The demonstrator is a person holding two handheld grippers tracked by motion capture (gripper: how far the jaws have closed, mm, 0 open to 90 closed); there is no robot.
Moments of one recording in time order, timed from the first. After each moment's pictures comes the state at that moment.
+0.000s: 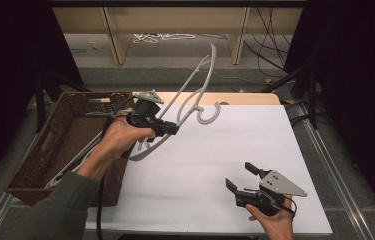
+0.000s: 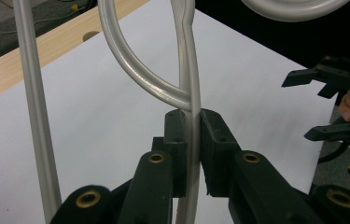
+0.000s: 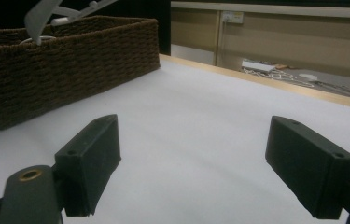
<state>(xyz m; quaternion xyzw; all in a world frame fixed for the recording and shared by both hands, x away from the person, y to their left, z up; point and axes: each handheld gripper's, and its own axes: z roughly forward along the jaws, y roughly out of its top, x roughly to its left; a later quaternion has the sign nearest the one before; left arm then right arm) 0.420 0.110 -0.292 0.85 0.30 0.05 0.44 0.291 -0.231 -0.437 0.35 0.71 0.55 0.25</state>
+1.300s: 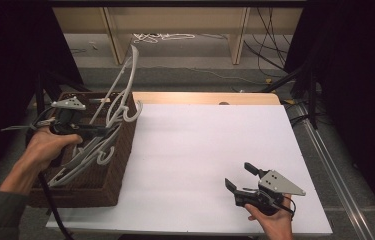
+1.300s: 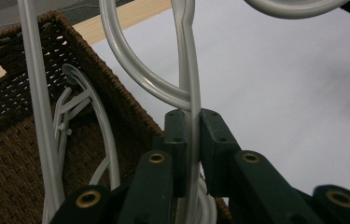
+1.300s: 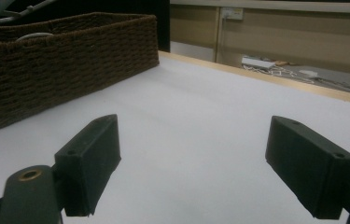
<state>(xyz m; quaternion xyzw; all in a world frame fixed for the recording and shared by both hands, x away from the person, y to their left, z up) 0.408 0.275 -0.317 0.83 0.39 0.13 0.39 0.293 -0.230 -0.439 0.35 0.71 0.55 0.25</state>
